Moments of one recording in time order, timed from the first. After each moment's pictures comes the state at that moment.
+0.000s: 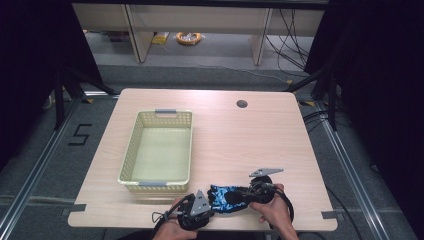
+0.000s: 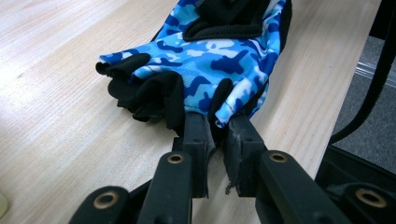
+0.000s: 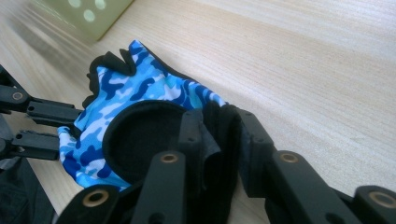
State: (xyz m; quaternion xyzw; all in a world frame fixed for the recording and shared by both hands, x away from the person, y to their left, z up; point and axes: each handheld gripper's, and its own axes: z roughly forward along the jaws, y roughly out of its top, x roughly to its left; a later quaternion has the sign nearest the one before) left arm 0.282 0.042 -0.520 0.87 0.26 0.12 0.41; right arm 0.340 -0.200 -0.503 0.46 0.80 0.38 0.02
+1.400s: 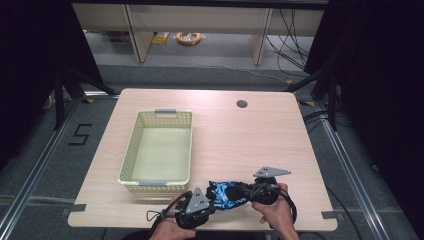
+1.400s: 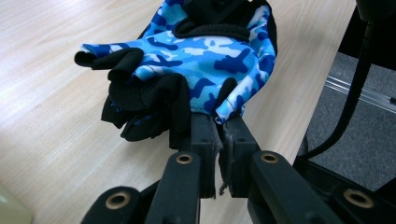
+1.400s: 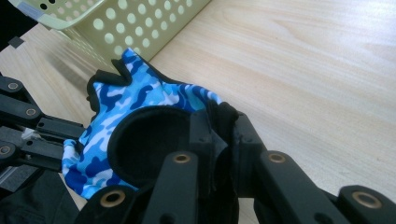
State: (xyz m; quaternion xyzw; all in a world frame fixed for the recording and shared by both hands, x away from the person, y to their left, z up) left arm 0.278 0.046 -0.494 0.85 0.26 0.11 0.44; right arm 0.327 -0.202 -0.475 0.43 0.79 0.43 0.05
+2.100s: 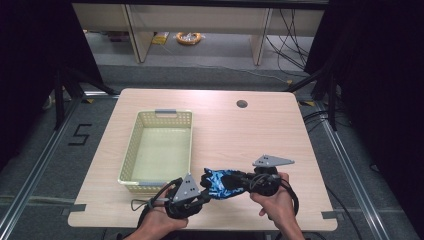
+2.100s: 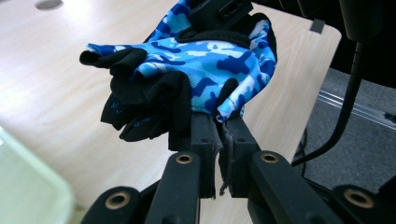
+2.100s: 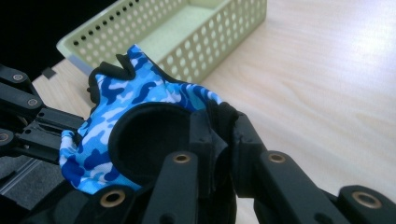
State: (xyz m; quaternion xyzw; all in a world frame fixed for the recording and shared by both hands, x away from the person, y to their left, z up) left arm 0.285 0.067 -0.433 0.84 0.26 0.12 0.46; right arm 0.329 -0.189 -0.423 0.41 0.79 0.46 0.06
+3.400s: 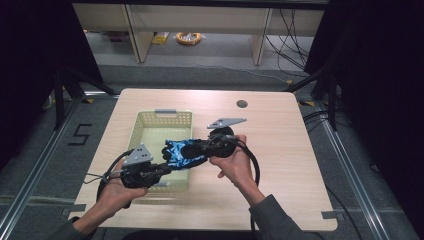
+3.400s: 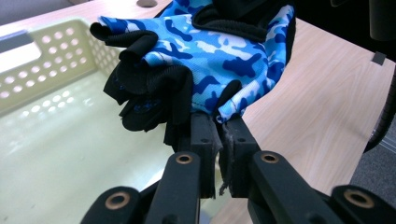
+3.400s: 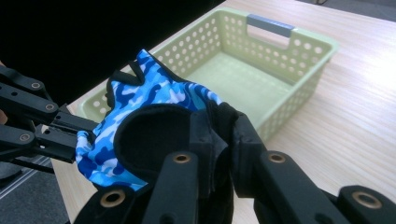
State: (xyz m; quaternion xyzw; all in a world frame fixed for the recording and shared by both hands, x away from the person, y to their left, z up) left arm 0.333 0.170 -0.403 0.80 0.35 0.13 0.46; right arm 0.401 -0.084 -0.372 0.36 0.81 0.45 0.06
